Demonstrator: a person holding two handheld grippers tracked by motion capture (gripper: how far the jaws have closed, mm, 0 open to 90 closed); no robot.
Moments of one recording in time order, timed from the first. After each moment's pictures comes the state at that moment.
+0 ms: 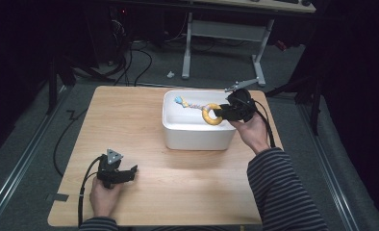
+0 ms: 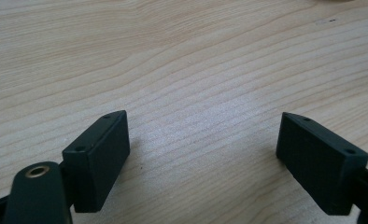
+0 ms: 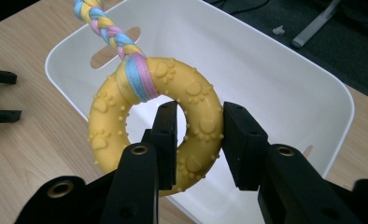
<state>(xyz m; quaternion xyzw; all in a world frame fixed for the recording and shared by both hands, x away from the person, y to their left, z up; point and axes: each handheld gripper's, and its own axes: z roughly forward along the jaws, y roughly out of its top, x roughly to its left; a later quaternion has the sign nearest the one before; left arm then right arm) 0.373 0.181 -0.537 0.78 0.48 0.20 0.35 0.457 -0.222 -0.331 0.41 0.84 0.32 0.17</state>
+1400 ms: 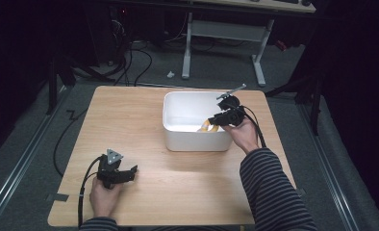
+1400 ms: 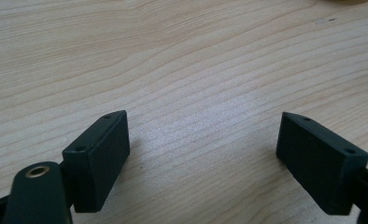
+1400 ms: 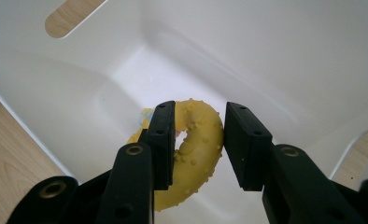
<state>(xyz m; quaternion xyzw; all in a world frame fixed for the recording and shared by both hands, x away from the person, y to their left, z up) 0.373 0.181 -0.537 0.78 0.48 0.20 0.34 0.484 -0.217 -0.382 0.44 0.85 0.29 0.11</state>
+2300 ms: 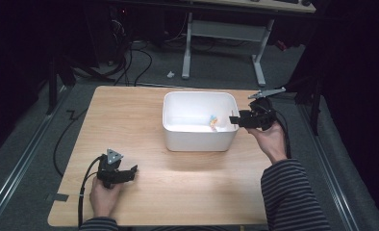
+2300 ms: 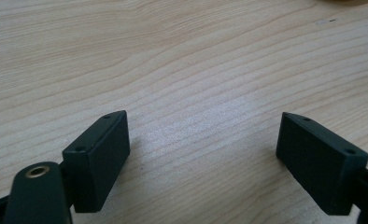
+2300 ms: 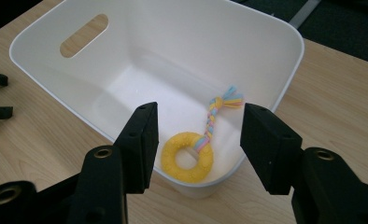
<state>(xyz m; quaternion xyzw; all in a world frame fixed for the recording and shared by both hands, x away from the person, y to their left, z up) 0.373 0.181 -0.537 0.78 0.48 0.20 0.35 0.437 -0.284 -0.347 0.46 0.80 0.35 0.16</state>
